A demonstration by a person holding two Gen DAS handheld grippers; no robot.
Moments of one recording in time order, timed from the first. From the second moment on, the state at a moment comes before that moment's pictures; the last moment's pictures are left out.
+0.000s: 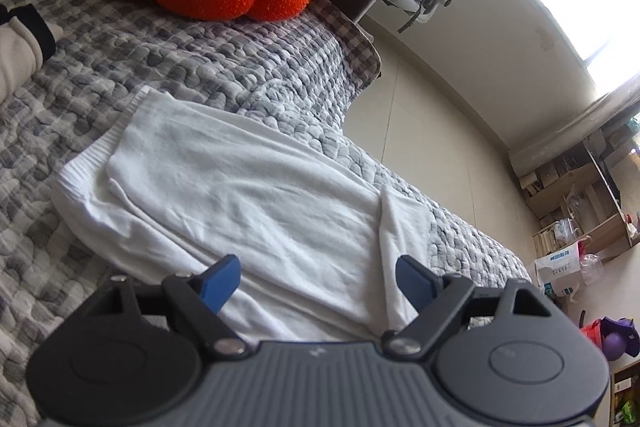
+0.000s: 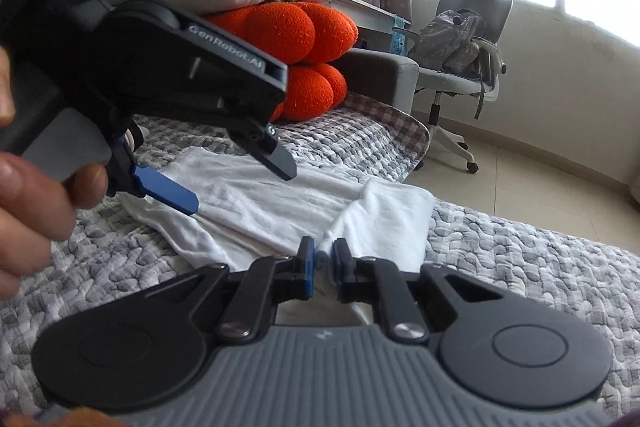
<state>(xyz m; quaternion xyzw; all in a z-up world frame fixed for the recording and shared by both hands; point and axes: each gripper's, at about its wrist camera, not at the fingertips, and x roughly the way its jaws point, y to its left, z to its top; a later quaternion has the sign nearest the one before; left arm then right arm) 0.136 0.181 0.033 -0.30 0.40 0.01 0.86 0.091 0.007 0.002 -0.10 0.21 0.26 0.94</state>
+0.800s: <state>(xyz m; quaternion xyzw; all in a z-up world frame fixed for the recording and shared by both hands) 0.183 0.154 0.043 -0.27 0.42 -0.06 0.86 0.081 0.005 0.000 -0.13 0.17 0.25 0.94</state>
